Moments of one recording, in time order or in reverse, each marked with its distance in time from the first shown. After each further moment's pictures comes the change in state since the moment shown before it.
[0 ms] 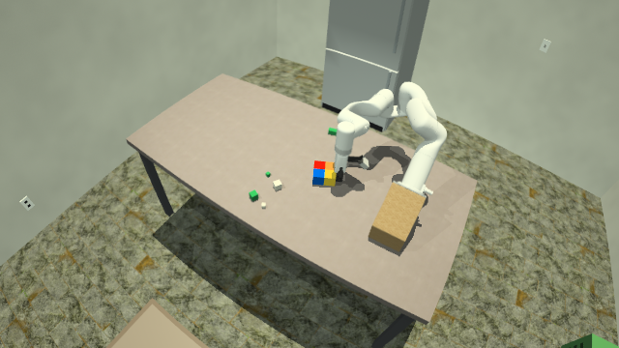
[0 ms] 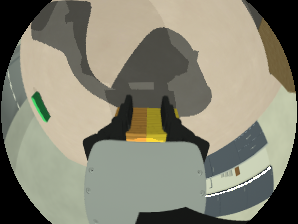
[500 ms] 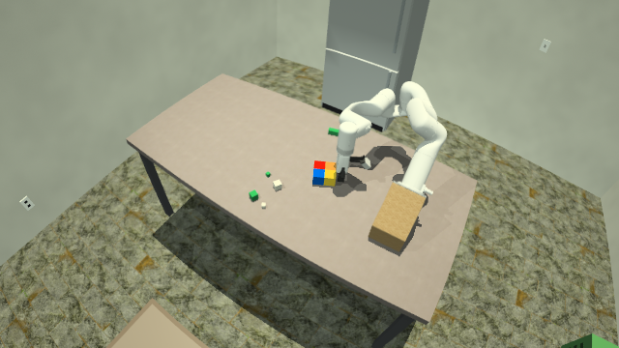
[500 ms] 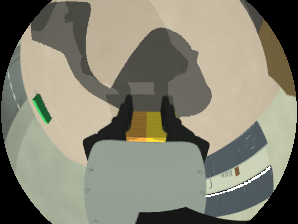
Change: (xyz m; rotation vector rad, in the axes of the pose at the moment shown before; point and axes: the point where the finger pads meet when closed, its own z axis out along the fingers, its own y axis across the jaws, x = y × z) arm 0.009 0.000 0.000 0.000 0.000 -0.001
